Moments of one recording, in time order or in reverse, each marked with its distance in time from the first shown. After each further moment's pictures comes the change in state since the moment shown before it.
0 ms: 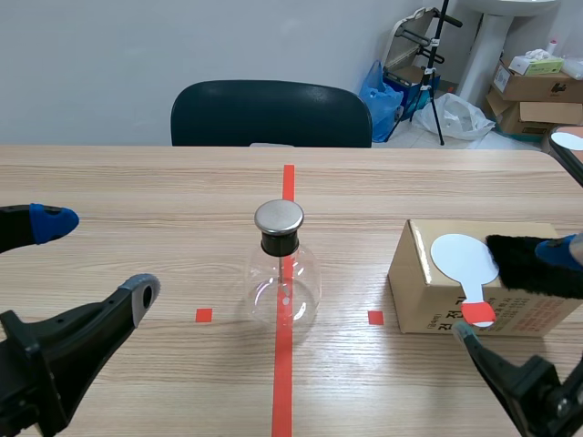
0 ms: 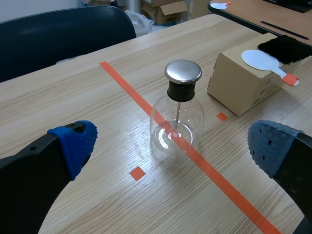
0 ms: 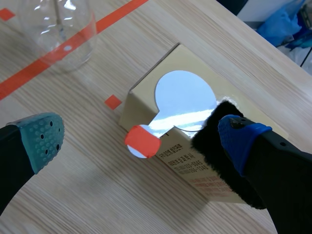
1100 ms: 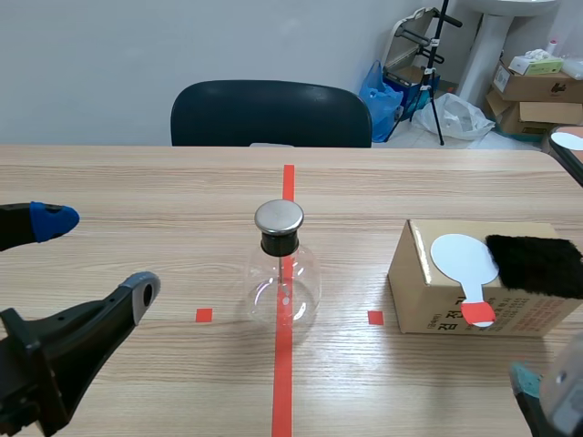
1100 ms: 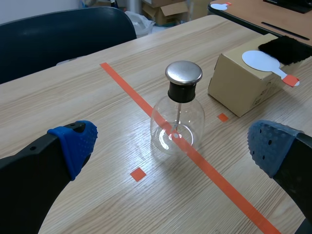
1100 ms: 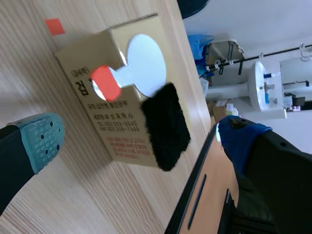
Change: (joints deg) left arm -0.3 0.0 0.0 0.0 0.0 0.0 0.0; right arm -10.0 -7.5 -2.0 1.0 -45.7 -25.1 8.5
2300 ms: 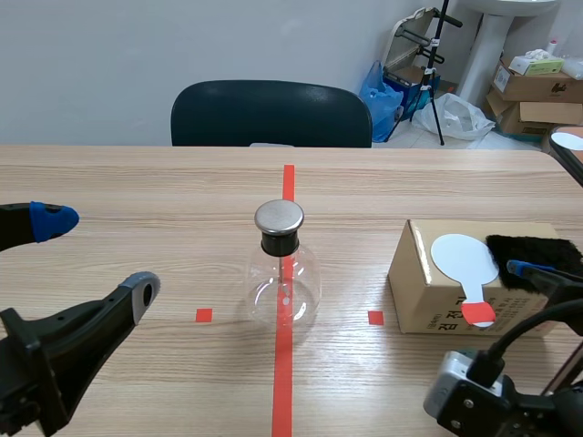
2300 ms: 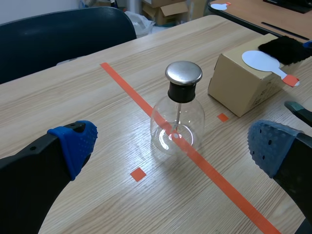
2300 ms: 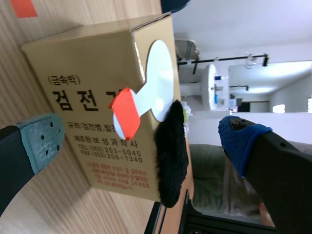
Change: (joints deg) left arm 0.0 0.0 0.0 0.0 0.0 0.0 0.0; right arm 20.5 0.0 -19.5 -24.0 -15.2 -23.6 -10.9
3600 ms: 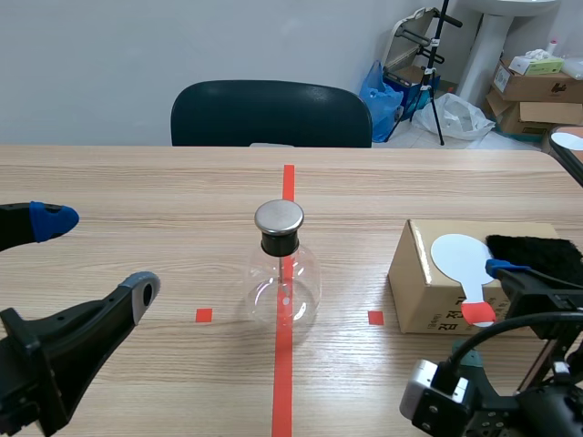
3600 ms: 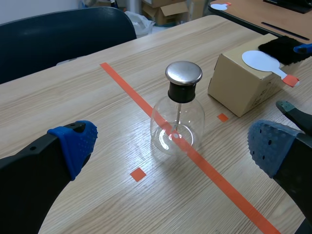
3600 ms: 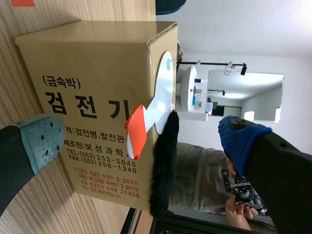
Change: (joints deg) left arm 0.0 0.0 0.0 0.0 0.0 0.0 0.0; right arm 4.1 -2.2 -3.2 -5.3 -11.4 -3.5 -6.3
